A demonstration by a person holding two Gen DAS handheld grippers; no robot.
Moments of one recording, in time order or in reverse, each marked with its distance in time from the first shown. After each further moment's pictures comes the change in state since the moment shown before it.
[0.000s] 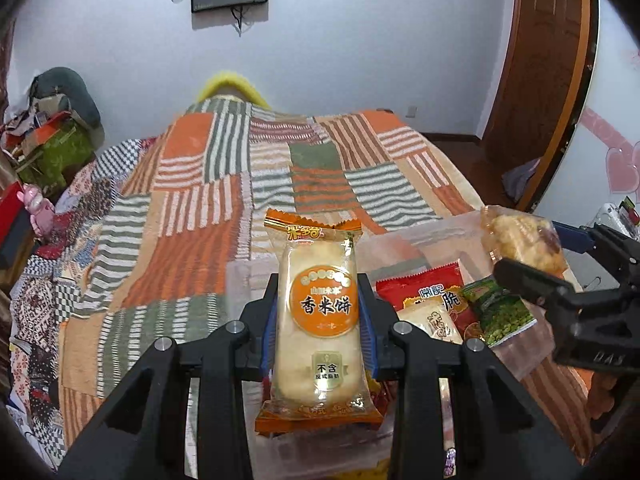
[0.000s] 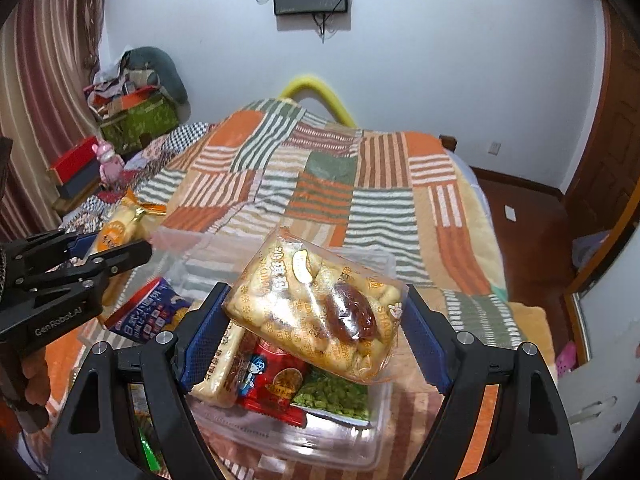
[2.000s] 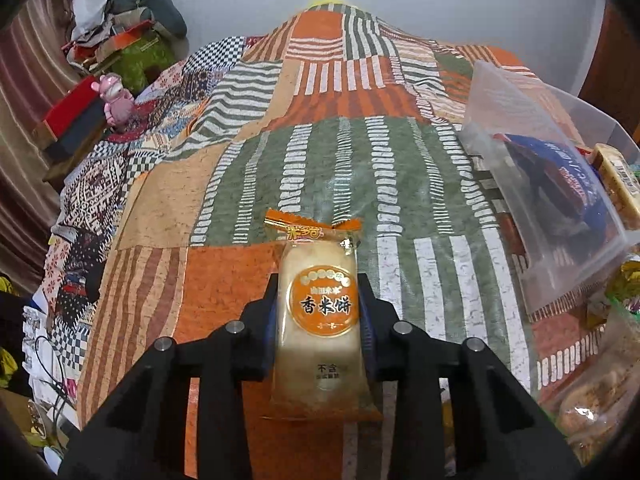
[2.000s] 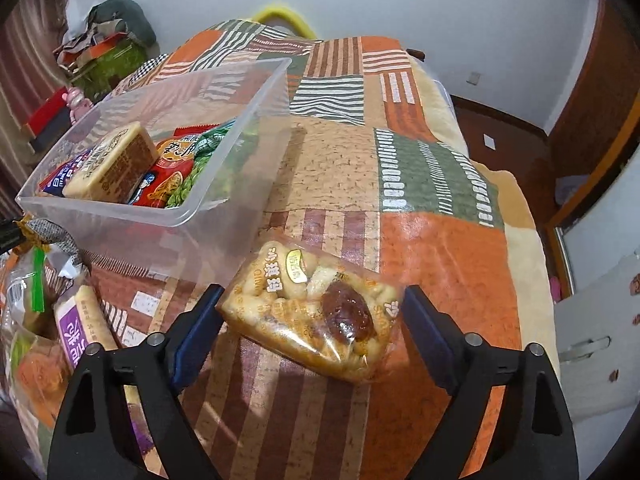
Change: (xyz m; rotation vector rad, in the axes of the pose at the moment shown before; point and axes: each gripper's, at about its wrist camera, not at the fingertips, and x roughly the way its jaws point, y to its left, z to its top) left arm 0.002 0.135 -0.138 -0.162 0.192 0.254; right arm -0.006 -0.061 -0.095 0.040 0.229 -0.082
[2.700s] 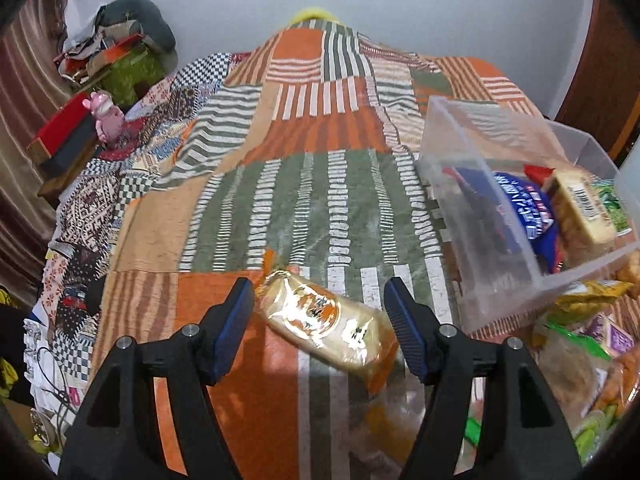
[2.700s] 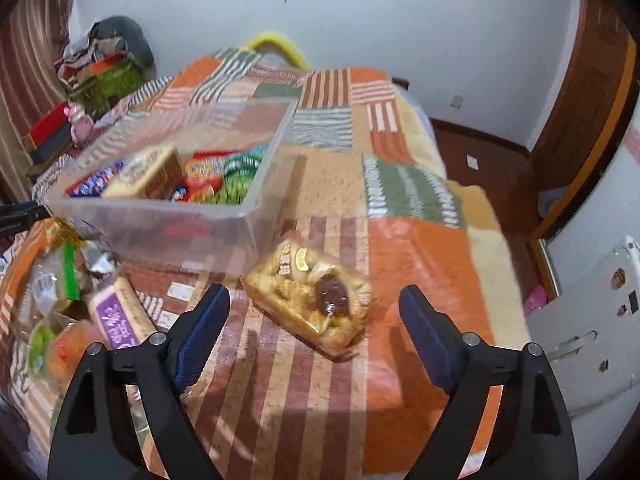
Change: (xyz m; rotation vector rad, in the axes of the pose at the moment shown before) left arm -0.022 -0.020 0.022 0.008 -0.013 -0.035; right arm -0.029 0.012 -0.007 -0.002 -0.087 -0.044
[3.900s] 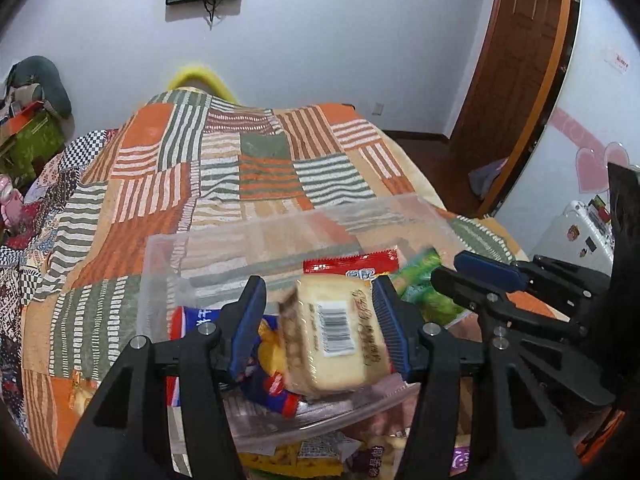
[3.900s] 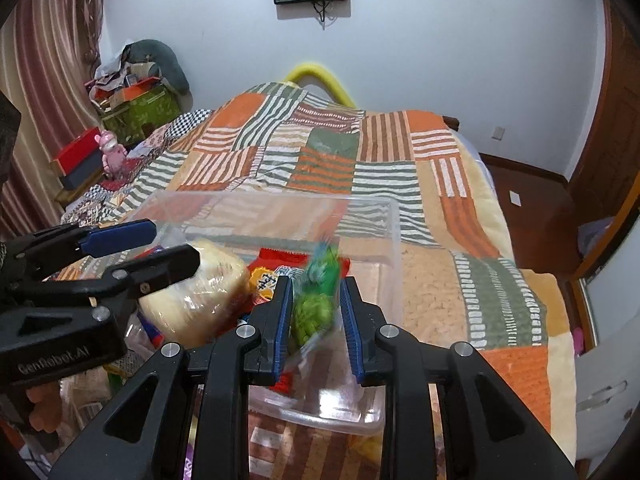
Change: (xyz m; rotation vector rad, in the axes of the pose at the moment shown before) left arm -0.046 -0.167 0.065 0.154 -0.179 -0.335; right arm 0.013 0.045 0.070 -0.013 -0.123 0.140
